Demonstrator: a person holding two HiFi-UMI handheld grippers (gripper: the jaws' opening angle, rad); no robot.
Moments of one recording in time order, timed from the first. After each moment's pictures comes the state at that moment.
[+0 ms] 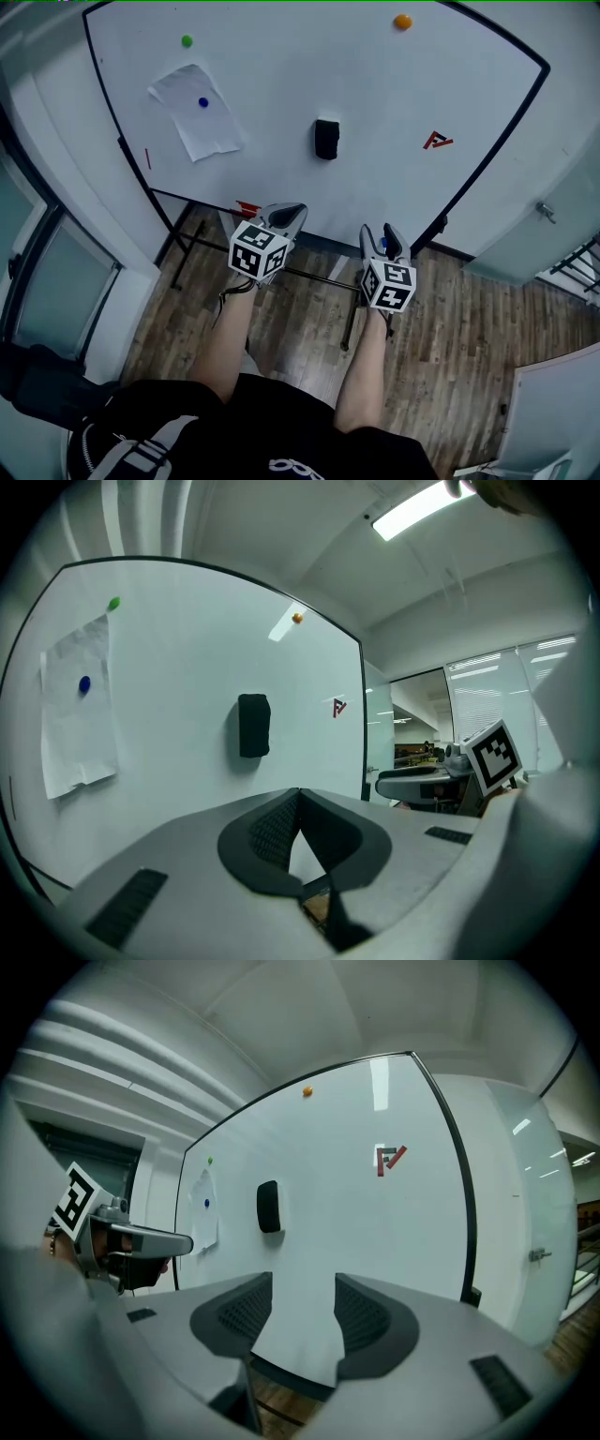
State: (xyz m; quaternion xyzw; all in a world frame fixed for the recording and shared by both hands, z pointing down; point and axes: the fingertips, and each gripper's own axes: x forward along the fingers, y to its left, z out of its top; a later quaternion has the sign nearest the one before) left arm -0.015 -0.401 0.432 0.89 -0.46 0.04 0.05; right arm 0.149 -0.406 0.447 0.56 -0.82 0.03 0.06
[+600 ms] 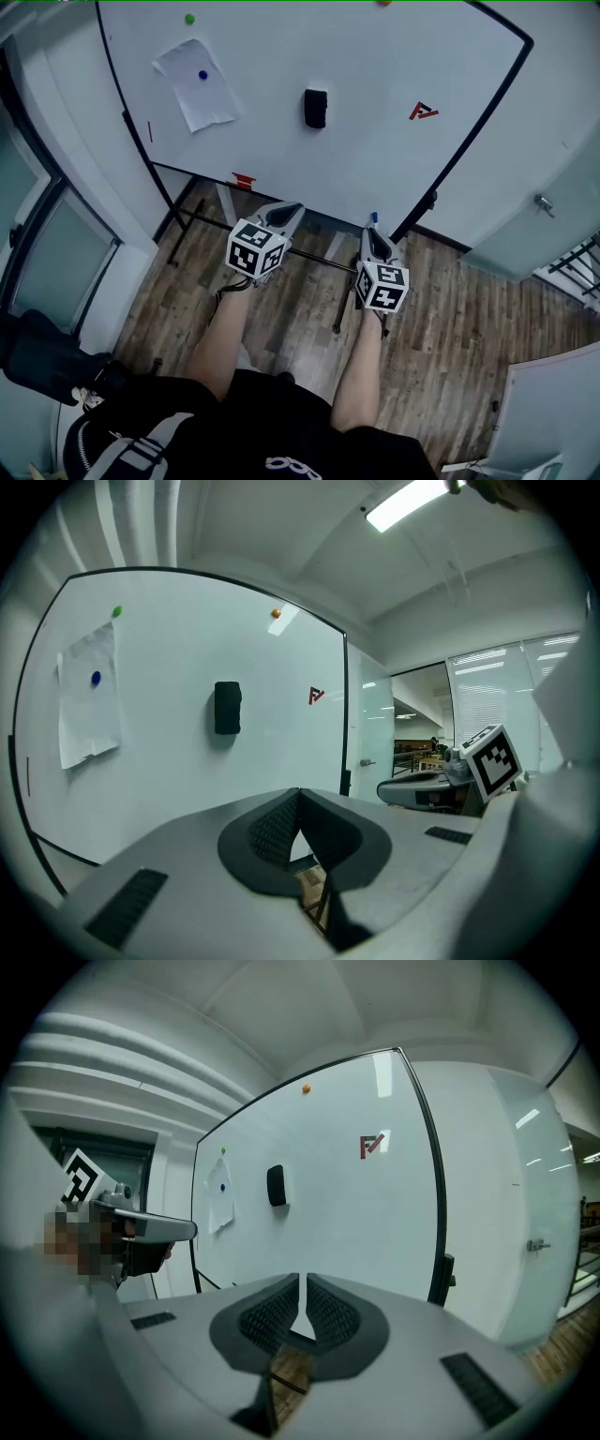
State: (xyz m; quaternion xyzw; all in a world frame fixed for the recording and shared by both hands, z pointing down) left arm 0.033 -0.327 0.460 0.88 -0.47 0.05 0.06; right arm 0.194 -0.334 0.491 0.54 -0.83 0.06 0.10
